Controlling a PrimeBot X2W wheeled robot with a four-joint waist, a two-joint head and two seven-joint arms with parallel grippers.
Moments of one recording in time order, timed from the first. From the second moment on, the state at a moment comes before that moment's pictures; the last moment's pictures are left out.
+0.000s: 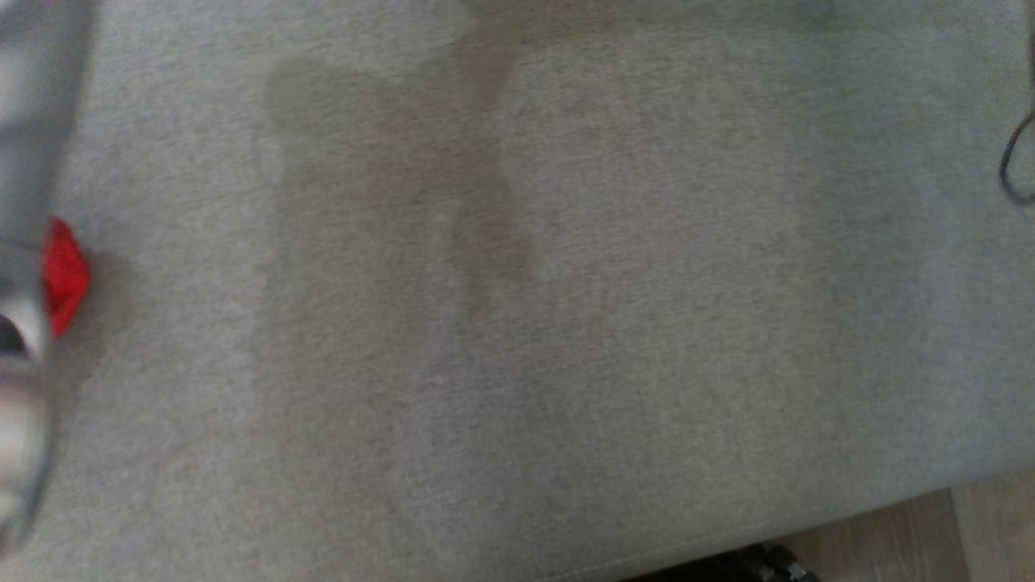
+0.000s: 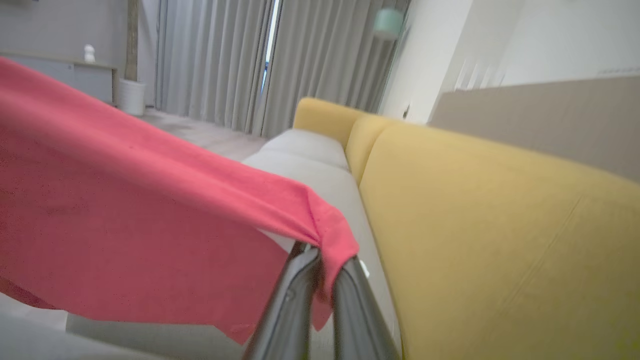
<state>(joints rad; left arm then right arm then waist) -1.51 0.29 -0.64 0.79 -0.35 -0.12 -0.26 -1.37 -0.23 0.22 0.87 0.10 0.13 -0.23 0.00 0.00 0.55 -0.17</state>
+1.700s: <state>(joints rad) -0.43 0.32 -1.03 0.47 -0.36 -0.13 -0.26 -0.65 -0.95 1.24 0.38 0.99 0.13 0.24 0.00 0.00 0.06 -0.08</state>
